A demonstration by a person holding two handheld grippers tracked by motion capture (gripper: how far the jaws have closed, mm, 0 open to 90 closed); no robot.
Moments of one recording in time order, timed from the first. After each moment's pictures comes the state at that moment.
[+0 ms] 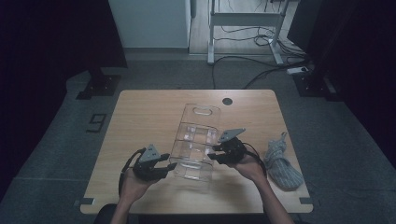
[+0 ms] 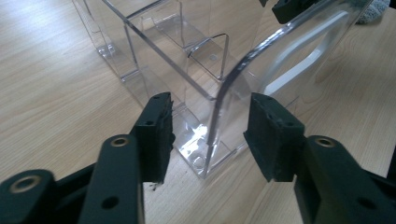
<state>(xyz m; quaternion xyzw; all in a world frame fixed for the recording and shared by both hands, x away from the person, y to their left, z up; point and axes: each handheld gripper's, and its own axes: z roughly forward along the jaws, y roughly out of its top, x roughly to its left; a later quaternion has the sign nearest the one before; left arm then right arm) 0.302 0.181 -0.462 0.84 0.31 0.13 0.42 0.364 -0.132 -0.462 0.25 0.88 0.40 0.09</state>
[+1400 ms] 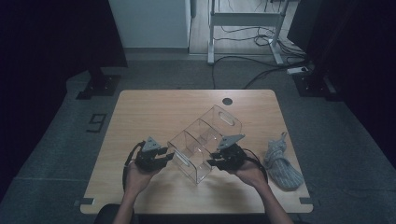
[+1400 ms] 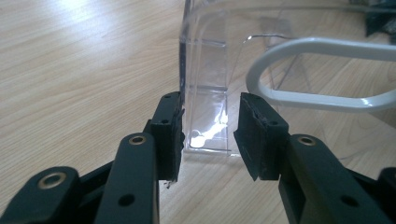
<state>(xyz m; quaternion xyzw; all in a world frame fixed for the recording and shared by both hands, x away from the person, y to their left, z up) 0.333 0.182 -0.476 0.82 0.38 0.15 0.40 0.342 -0.128 -0.462 0.23 0.89 0.40 0.07</state>
